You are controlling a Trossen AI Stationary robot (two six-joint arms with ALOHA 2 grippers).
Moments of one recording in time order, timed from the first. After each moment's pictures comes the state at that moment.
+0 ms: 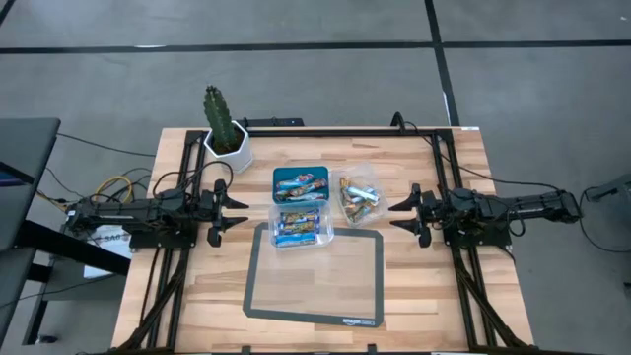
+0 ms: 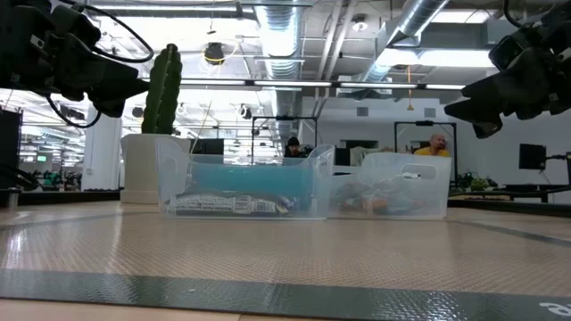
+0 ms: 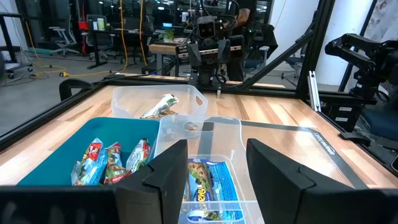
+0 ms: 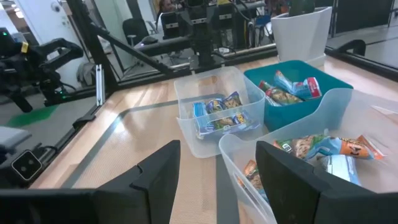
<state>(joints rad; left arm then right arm) 0.00 0.07 0.01 0.03 -0.01 -0.07 0.05 0.17 0.01 0.01 0.00 0.18</state>
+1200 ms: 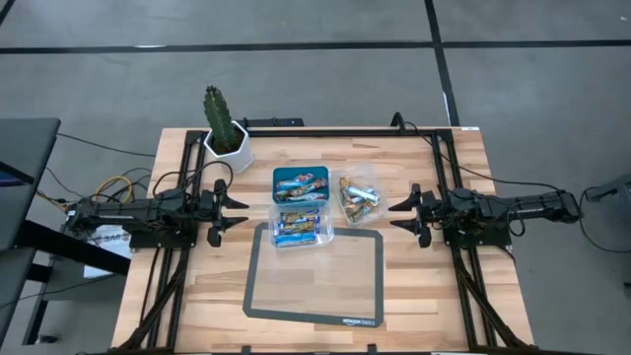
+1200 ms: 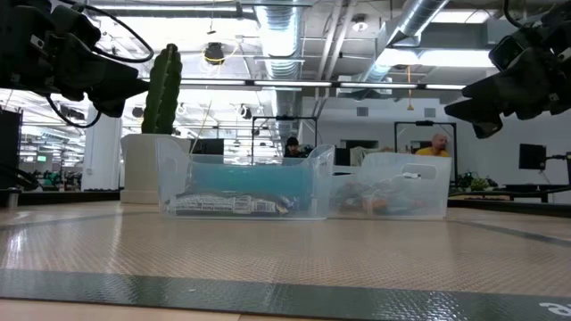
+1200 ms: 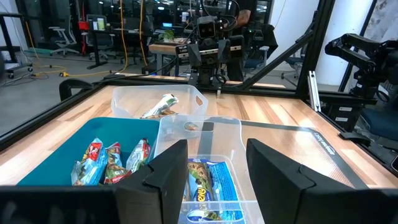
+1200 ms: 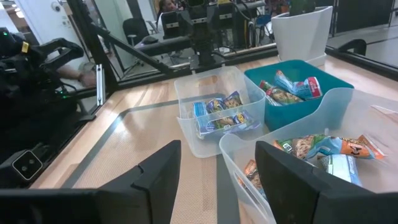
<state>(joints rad) 0.00 0.07 0.01 0.03 -0.01 -0.07 0.05 0.17 0.01 0.01 0.00 0.18</state>
